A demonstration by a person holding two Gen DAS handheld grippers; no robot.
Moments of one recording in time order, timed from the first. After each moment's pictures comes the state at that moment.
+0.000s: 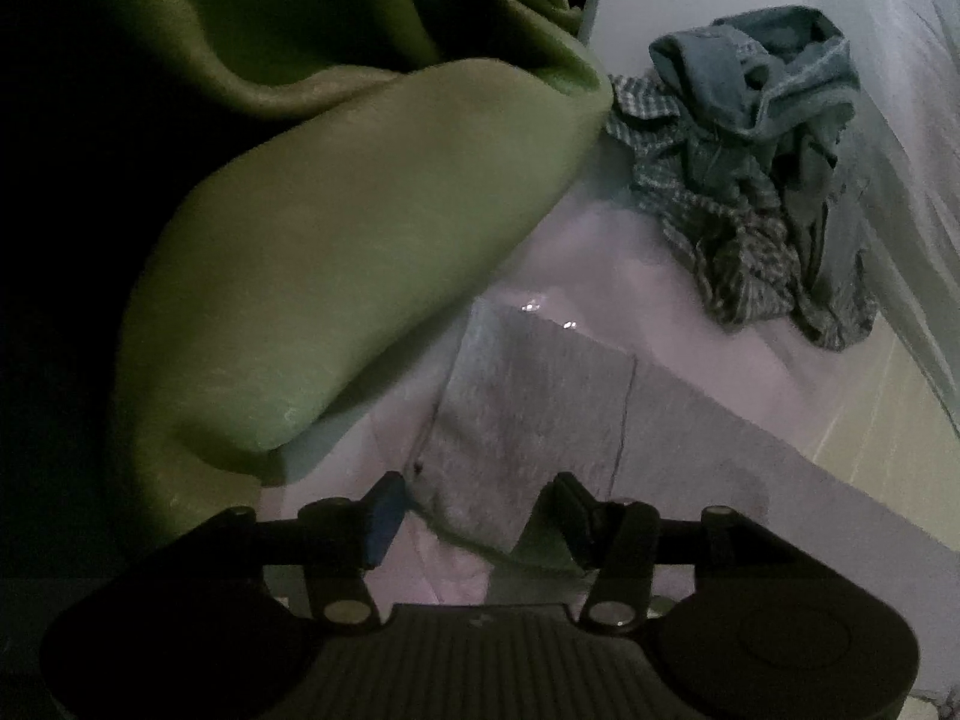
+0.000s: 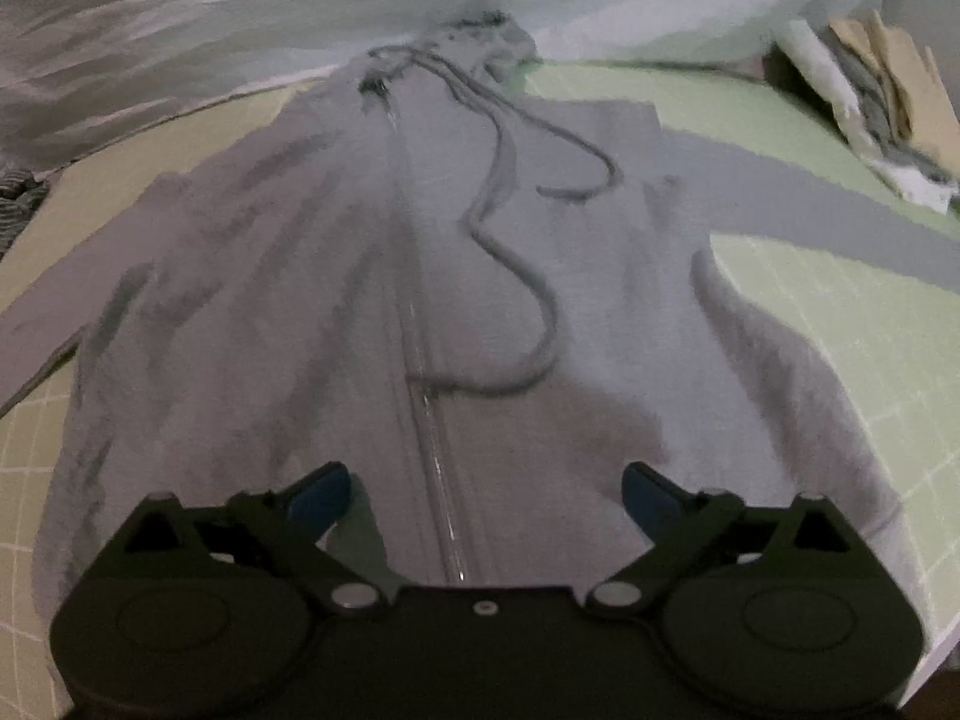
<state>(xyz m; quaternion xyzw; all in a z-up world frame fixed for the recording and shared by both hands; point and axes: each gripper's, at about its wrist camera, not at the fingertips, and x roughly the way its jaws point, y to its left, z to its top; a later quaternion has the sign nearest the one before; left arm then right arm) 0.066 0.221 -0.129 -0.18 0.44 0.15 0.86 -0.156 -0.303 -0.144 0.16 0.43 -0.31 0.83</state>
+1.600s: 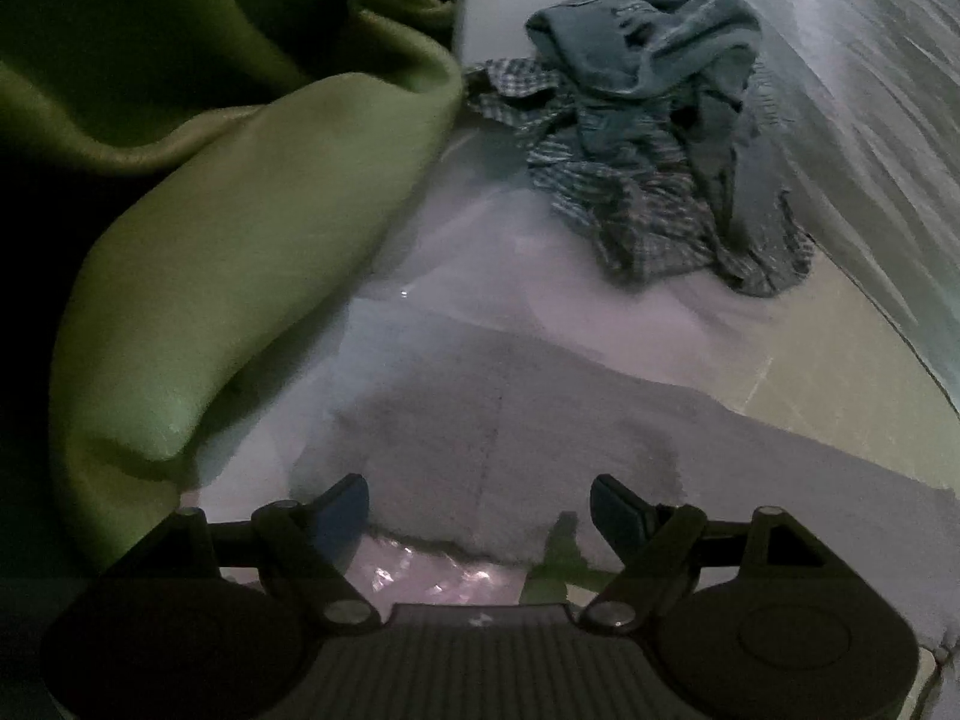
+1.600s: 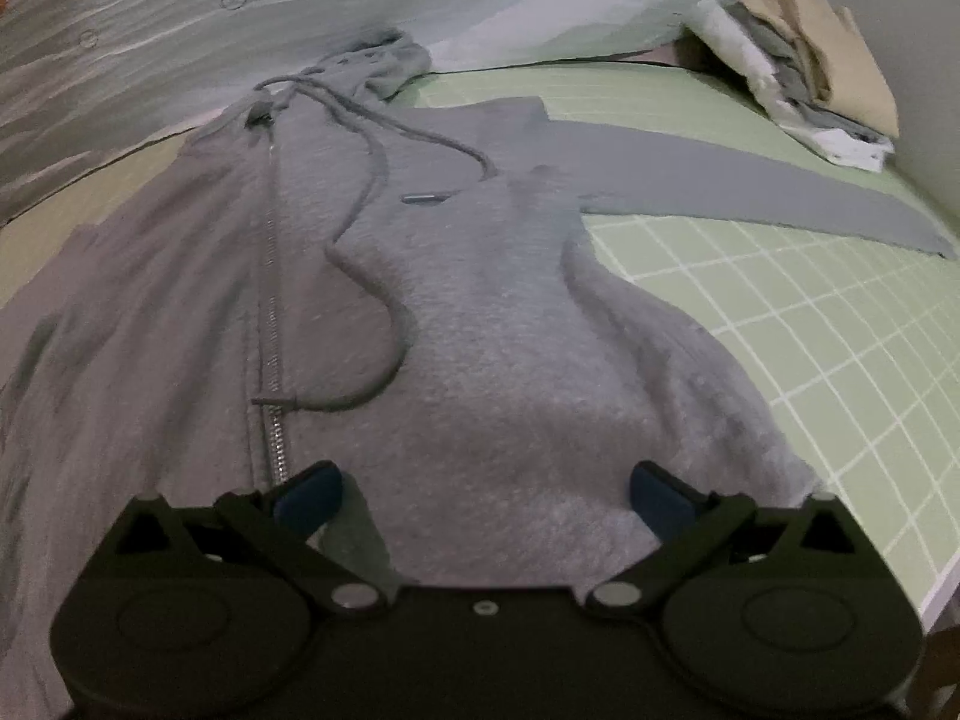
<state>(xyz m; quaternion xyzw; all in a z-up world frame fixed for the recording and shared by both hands) 0.080 0.186 -0.121 -0.13 0.45 0.09 0.88 -0.186 -0.334 -0.149 0.18 0.40 -0.37 0.82</state>
